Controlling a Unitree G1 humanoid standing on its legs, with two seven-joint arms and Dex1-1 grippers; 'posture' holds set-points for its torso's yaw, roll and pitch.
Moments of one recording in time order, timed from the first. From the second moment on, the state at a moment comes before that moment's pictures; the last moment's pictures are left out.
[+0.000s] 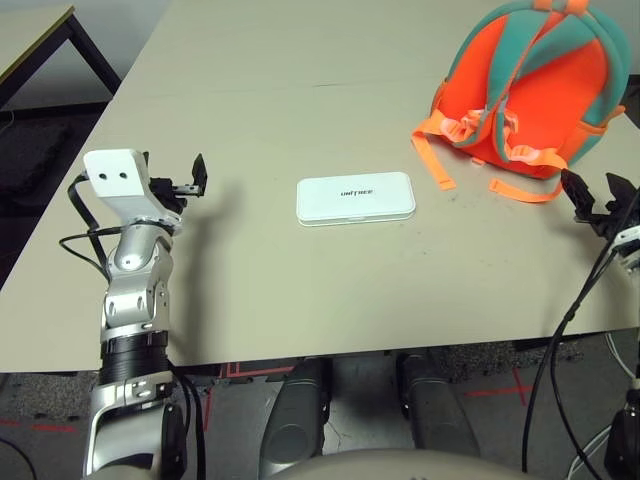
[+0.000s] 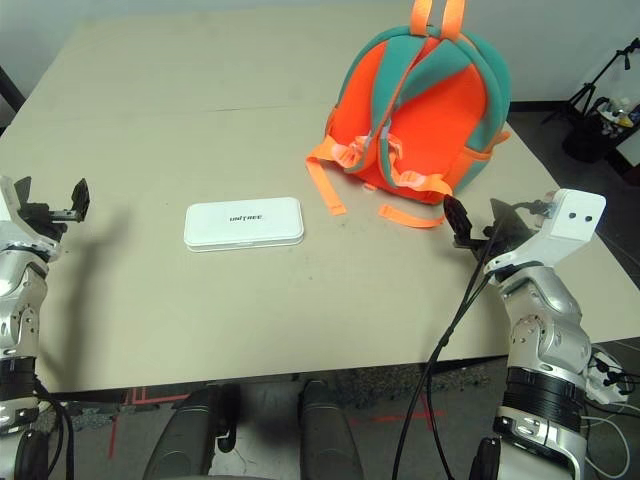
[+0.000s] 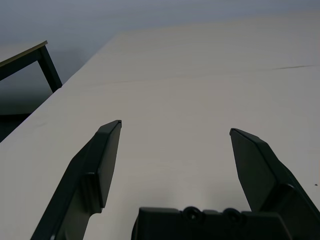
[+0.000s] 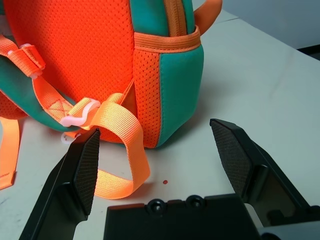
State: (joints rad) left arm -0.33 0.45 0.35 0.15 -0.18 0.07 -0.15; right arm -0.31 -0.58 -0.50 0.22 0.47 0.25 0.48
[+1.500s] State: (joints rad) left arm -0.84 0.60 0.33 0.57 -0.71 1.28 -0.60; right arm -0.65 -0.51 -0.06 0.09 0.56 0.96 0.50
